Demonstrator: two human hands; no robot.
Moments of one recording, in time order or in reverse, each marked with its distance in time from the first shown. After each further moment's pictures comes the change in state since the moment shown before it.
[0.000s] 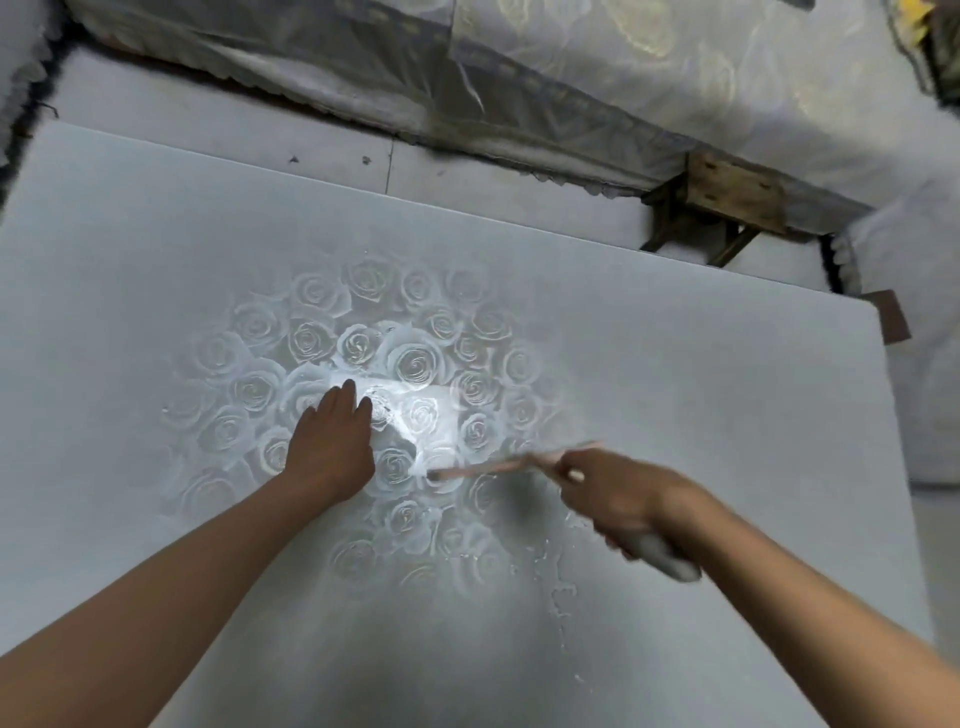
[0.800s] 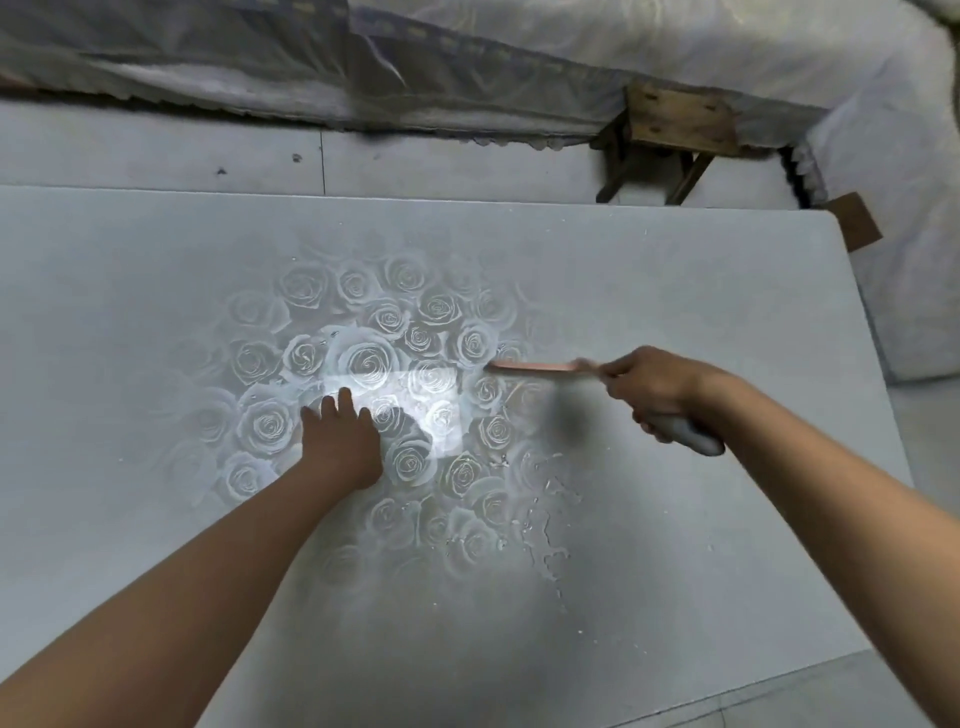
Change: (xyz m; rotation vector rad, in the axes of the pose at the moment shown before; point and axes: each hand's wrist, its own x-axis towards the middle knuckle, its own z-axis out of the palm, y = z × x) left_hand 0.026 0.052 -0.007 0.397 -0.203 0.032; right_hand 0.013 0.077 -0.063 0.322 0.270 0.145
